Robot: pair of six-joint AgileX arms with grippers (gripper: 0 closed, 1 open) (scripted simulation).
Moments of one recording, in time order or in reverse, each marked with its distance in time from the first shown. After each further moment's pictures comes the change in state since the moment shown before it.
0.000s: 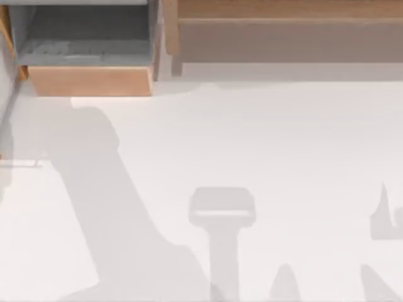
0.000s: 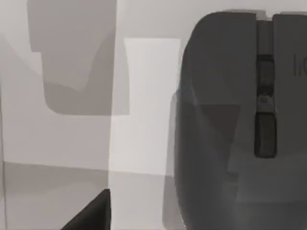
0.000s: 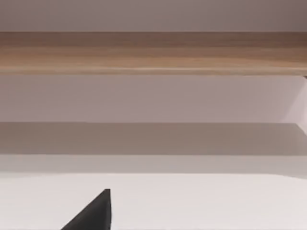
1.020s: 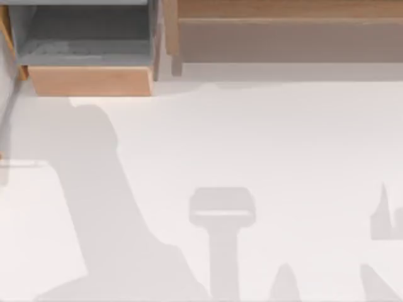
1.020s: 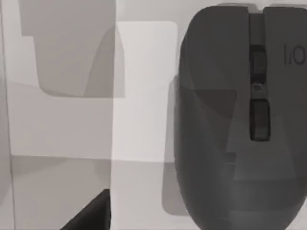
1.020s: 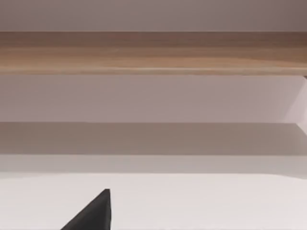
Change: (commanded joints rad) left arm 0.016 0.050 0.142 -0.113 0.029 0.032; right arm 0.000 0.000 0.000 0.000 0.000 0.000
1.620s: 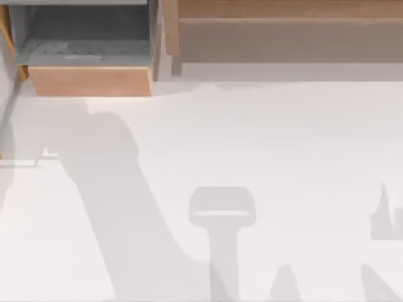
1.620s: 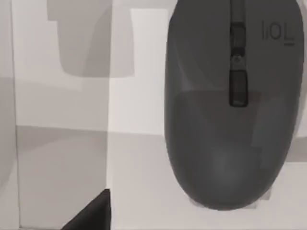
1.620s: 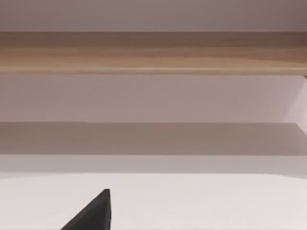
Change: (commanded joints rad) left arm -0.017 -0.114 -0.186 0.088 -0.031 -0.021; right arm 0.000 0.000 0.000 0.000 0.000 0.000
